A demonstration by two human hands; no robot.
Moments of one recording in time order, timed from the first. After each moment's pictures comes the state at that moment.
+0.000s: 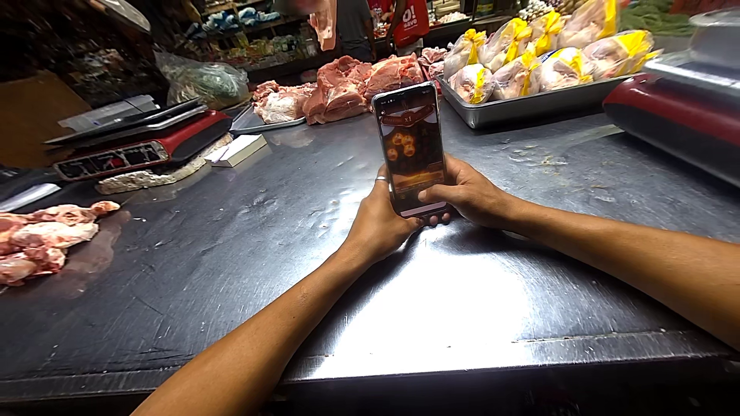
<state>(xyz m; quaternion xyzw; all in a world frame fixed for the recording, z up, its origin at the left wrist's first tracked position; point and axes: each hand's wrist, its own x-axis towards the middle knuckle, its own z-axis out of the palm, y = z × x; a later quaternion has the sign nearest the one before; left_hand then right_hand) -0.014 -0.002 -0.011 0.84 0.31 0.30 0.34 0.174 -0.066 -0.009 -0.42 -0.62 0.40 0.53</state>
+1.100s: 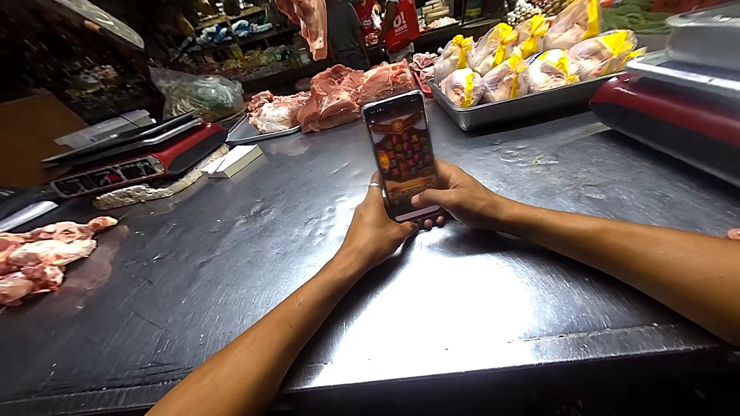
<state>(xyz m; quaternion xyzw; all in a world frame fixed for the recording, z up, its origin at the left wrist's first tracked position) -0.014 0.000 -0.013 0.83 0.32 0.30 0.34 0.176 -0.062 -0.007 -0.42 -0.62 0.40 0.53</state>
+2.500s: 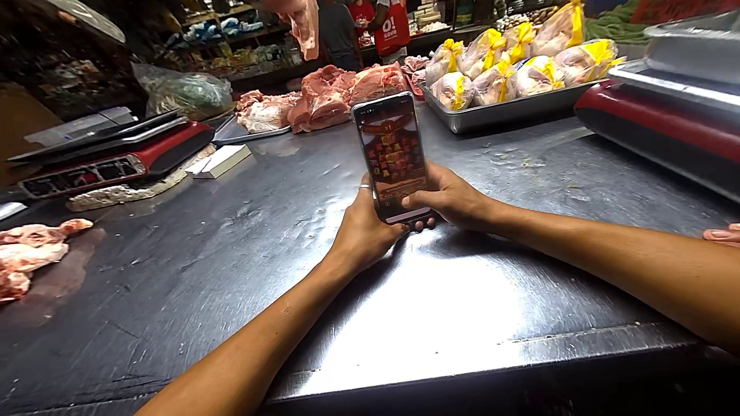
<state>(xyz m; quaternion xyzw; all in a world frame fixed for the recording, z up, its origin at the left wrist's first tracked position) -0.017 0.001 -0.014 0.84 0.30 0.30 0.33 0.174 -0.067 -0.010 -0.42 -0.62 0.39 0.53</state>
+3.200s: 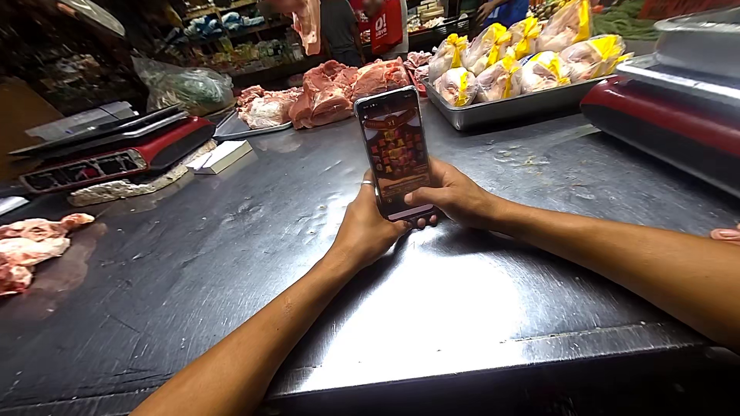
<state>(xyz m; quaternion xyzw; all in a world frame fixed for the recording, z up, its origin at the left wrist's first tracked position) -0.017 -0.001 -0.013 0.84 0.30 0.30 0.33 0.178 -0.060 -0.010 -0.40 -0.62 0.41 0.53</state>
